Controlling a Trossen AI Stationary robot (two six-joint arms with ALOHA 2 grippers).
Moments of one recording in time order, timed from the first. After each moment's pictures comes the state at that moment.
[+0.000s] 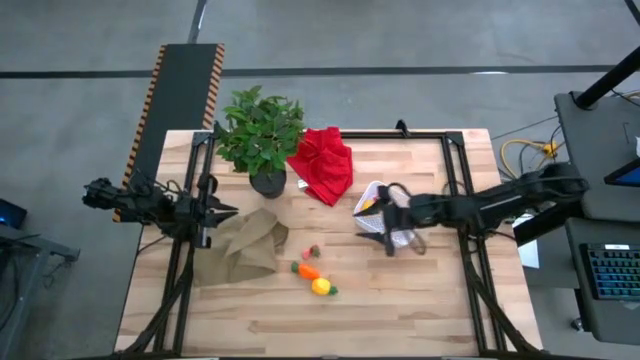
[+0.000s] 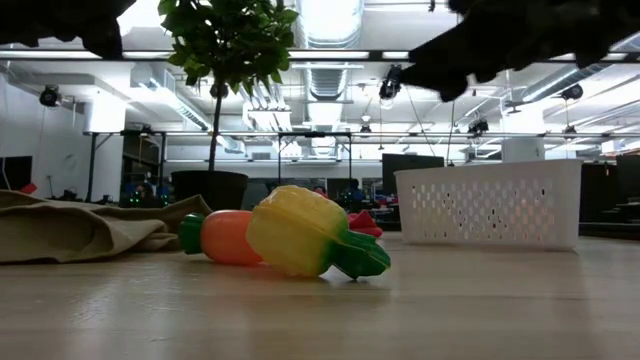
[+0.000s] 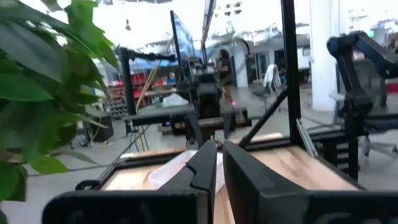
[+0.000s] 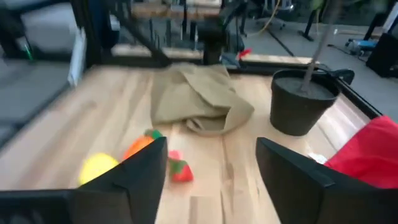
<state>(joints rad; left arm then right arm) -0.33 0.13 0.23 0.04 -0.30 0.19 0.13 1.18 0.49 0.45 0.08 -0.03</state>
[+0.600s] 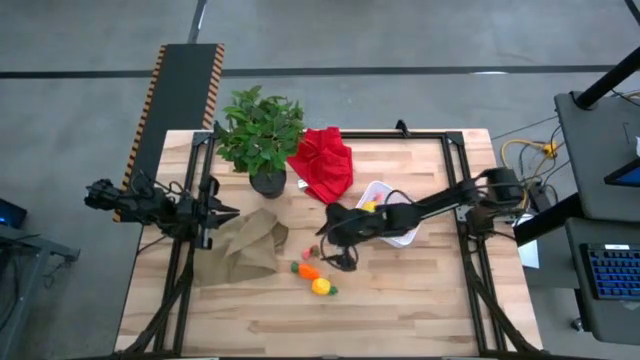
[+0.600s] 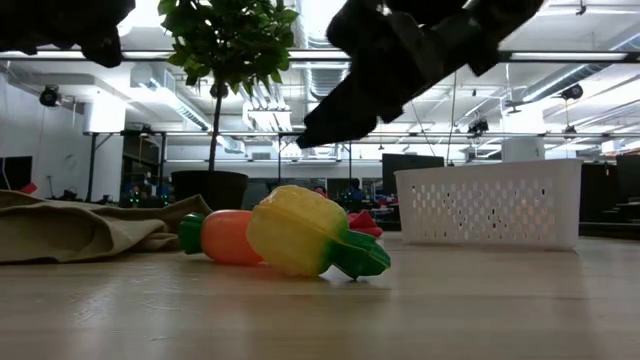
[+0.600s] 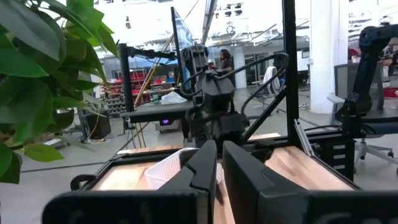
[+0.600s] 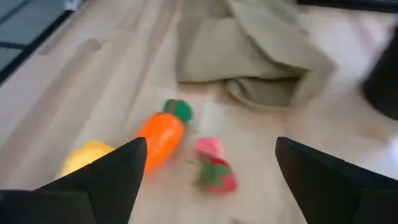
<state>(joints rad) -0.33 0.10 0.20 0.04 -0.30 0.16 0.13 1.76 0.99 0.20 -0.06 -0.04</state>
